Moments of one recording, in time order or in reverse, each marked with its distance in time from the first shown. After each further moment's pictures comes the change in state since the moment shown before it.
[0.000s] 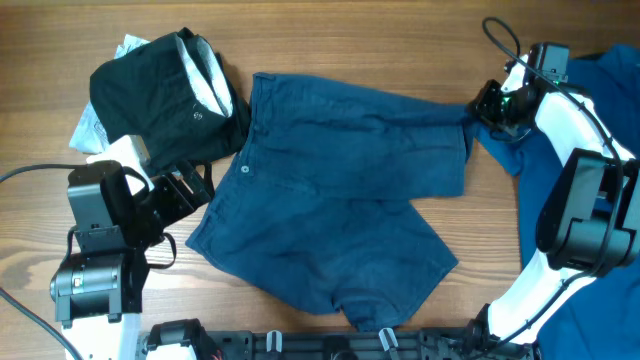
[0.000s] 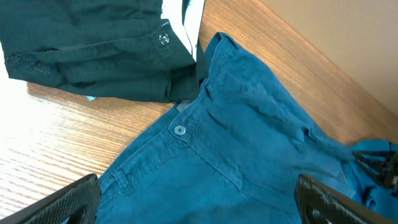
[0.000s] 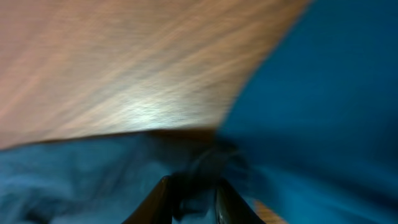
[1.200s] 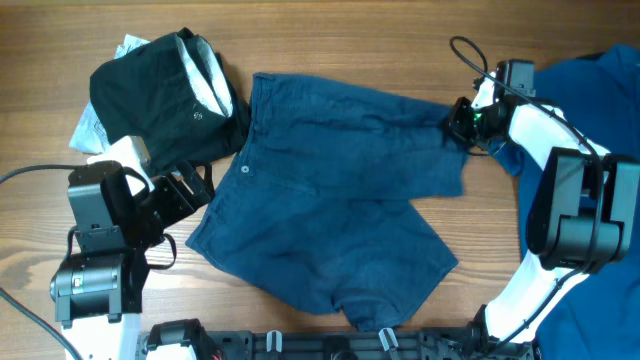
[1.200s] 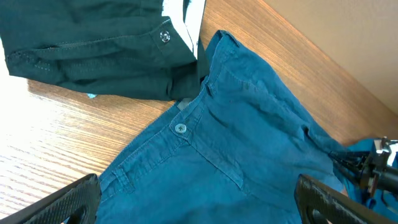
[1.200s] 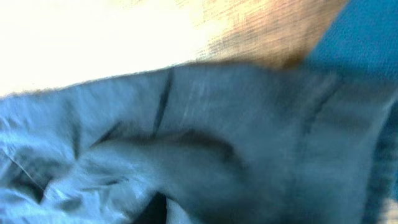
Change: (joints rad) left arm 0.000 0.000 0.000 -0.007 0.000 0.000; right arm 0.088 0.000 -0.128 0.101 -0.089 0.040
